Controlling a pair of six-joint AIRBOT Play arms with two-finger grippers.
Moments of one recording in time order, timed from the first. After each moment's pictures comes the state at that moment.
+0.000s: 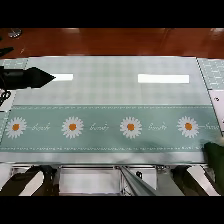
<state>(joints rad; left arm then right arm) 0.13 -0.92 1.07 0.79 -1.18 -1.18 -1.23 -0.95 1.58 -1.35 1.83 1.56</state>
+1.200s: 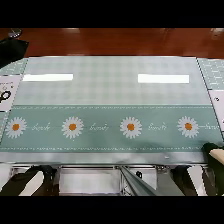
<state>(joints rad) 0.16 -0.91 1.07 0.79 -0.65 -1.16 -1.27 -0.82 1.29 -2.09 1.85 1.50</state>
